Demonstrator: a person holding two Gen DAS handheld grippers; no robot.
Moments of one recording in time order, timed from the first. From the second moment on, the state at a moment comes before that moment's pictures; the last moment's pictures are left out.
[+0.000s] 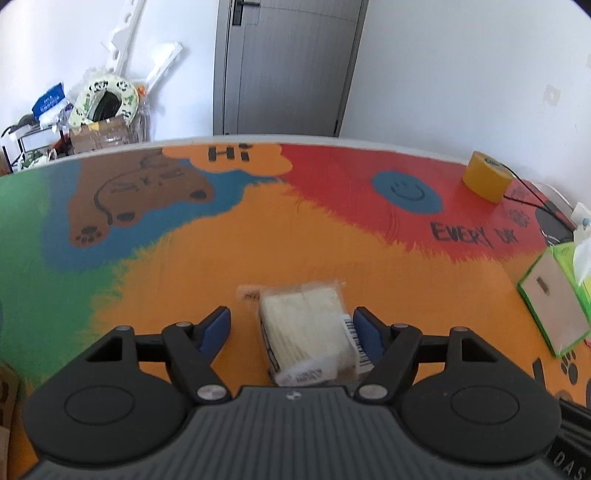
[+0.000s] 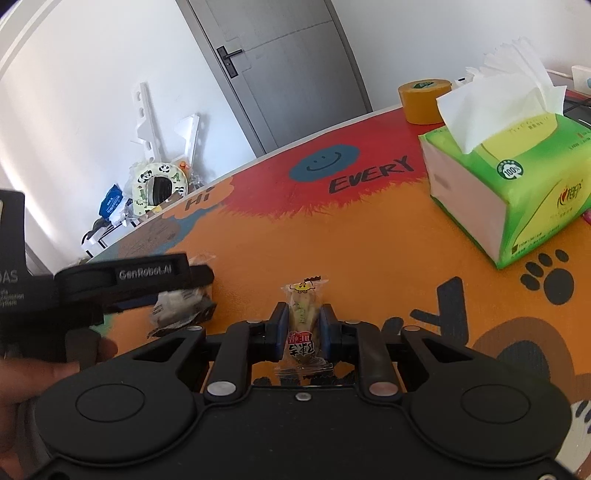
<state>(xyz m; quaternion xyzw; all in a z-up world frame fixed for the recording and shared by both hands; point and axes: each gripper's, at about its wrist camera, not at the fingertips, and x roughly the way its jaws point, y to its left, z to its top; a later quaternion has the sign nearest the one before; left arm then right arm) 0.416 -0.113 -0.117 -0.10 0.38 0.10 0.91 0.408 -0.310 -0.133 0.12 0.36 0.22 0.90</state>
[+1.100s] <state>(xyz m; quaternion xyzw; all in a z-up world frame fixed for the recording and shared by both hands) 0.332 -0.105 -0.084 -0.10 0.36 0.02 0.93 0.356 -0.292 -0.111 0.13 0.33 0.20 0.91</state>
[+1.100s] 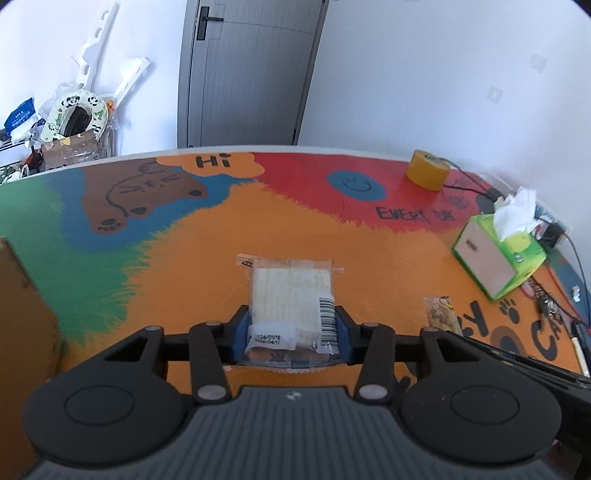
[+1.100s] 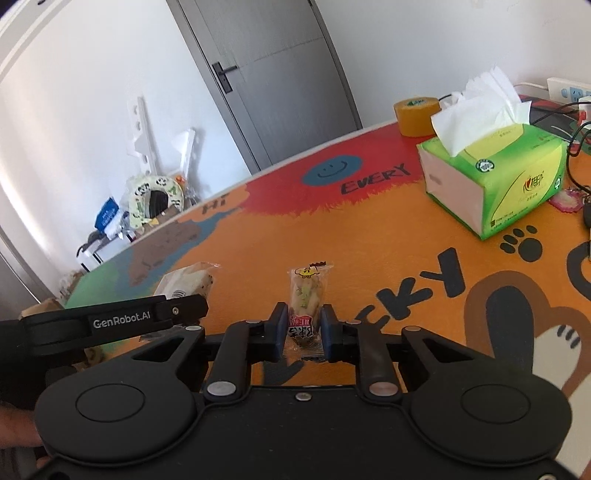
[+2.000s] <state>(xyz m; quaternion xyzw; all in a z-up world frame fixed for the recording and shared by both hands) 0.221 -0.046 -0.014 -0.13 0.27 0.03 0.95 0.276 -0.242 -0.055 0.14 0.27 0.25 0.92</state>
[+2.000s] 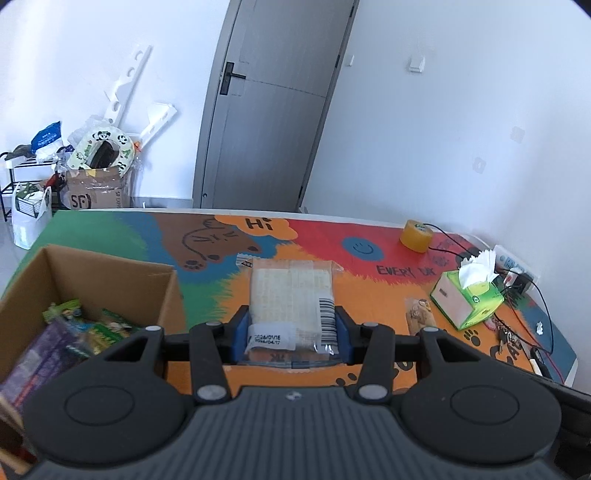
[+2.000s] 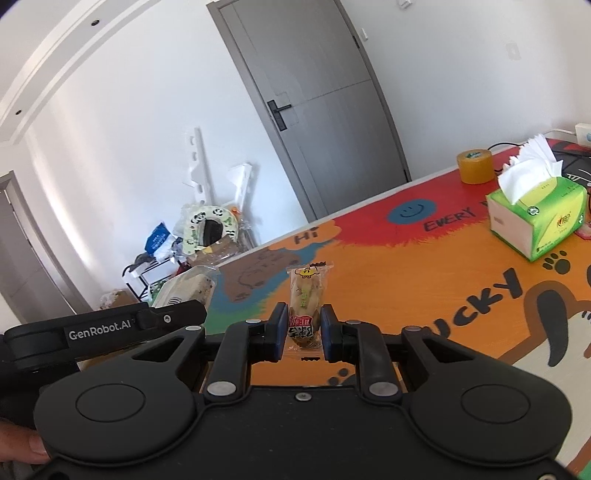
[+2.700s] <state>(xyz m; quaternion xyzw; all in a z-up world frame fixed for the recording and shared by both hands) 0.158 0.020 0.013 -0.14 0.24 0.07 0.96 0.243 -0.187 -0.032 0.12 0.25 0.31 0.91</state>
